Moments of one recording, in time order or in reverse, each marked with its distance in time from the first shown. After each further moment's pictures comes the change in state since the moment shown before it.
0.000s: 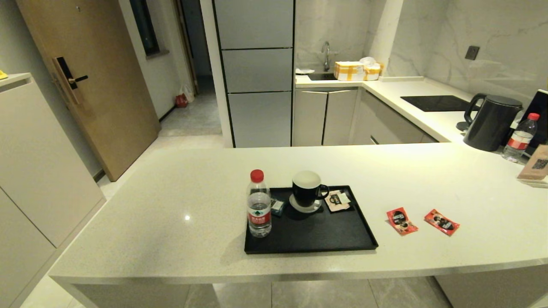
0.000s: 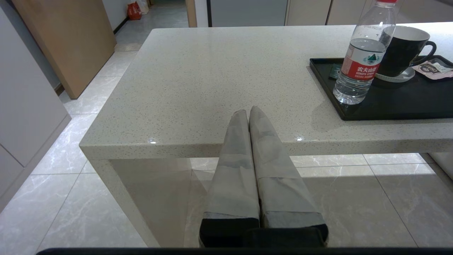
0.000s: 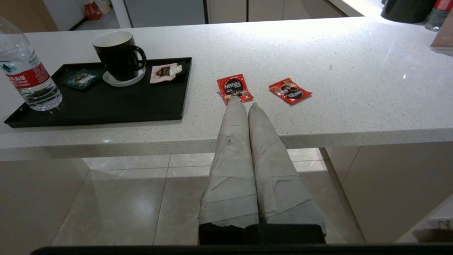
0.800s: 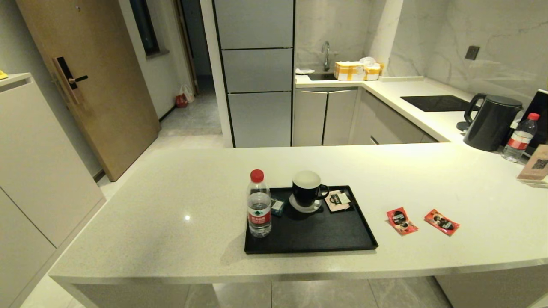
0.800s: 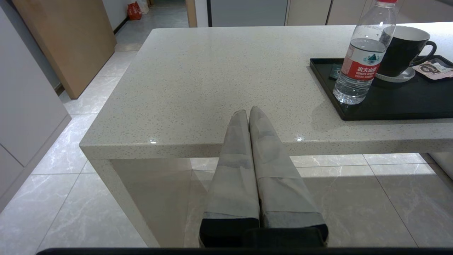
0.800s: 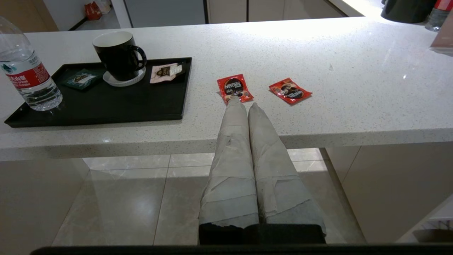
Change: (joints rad) left arm 0.000 0.000 0.000 0.000 0.000 0.000; right arm 0.000 0.000 0.000 0.000 0.000 0.000
